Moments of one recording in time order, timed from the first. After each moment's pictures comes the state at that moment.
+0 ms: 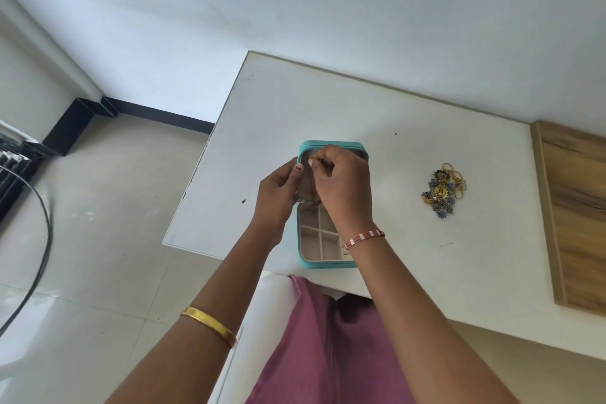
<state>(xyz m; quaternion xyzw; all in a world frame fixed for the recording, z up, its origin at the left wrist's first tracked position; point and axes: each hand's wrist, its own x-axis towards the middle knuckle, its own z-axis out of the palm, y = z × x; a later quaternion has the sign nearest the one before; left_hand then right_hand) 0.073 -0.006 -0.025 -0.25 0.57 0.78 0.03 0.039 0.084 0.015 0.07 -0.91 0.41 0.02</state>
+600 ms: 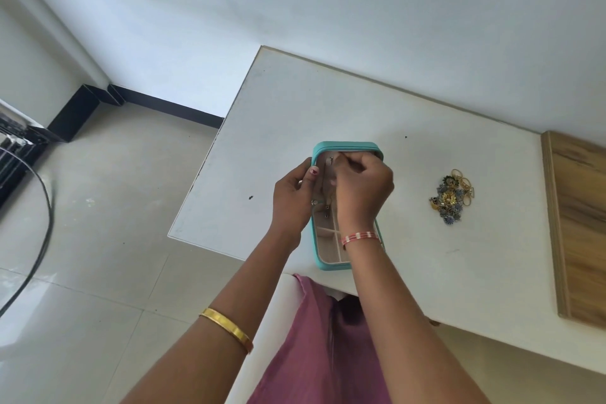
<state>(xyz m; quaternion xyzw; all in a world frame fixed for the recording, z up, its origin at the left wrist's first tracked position) 0.075 0.009 -0.026 -0.25 0.58 0.77 -0.03 0.039 0.071 0.004 -0.16 -0.82 0.54 0.09</state>
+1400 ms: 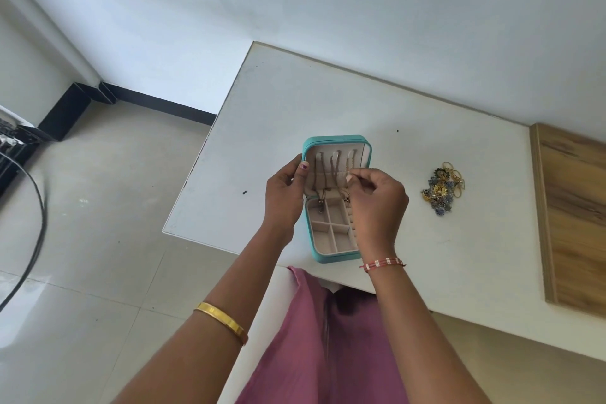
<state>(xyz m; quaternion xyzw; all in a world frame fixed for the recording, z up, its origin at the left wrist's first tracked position) 0.076 0.010 -0.034 -0.28 0.56 0.78 -0.02 0.064 0.115 0.008 -0.11 -0.87 0.48 0.06</state>
